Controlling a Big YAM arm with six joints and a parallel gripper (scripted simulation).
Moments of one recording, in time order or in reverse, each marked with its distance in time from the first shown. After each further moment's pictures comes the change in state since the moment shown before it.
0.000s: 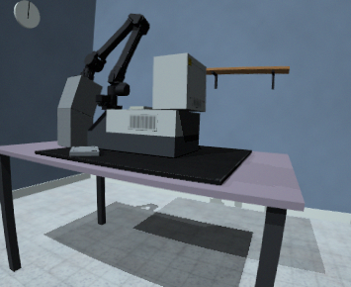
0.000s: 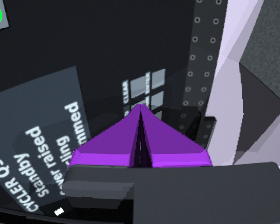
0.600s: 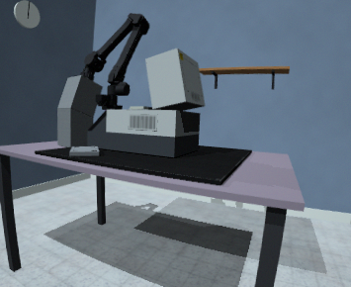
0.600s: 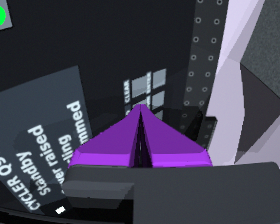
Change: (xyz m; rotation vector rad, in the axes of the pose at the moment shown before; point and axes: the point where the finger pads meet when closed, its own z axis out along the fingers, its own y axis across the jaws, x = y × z) arm 0.000 0.001 -0.001 -0.006 -0.001 0.002
